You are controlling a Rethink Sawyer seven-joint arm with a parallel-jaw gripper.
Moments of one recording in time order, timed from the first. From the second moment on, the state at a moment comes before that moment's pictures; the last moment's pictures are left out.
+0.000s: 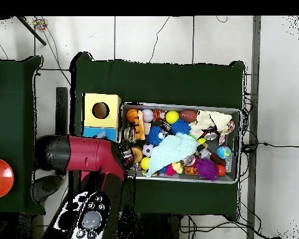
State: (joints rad) arm 0.33 -0.59 -0.31 1.59 0.31 0.69 2.15
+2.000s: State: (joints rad) arm 0.35 -0.58 -0.33 1.63 0.32 0.69 2.15
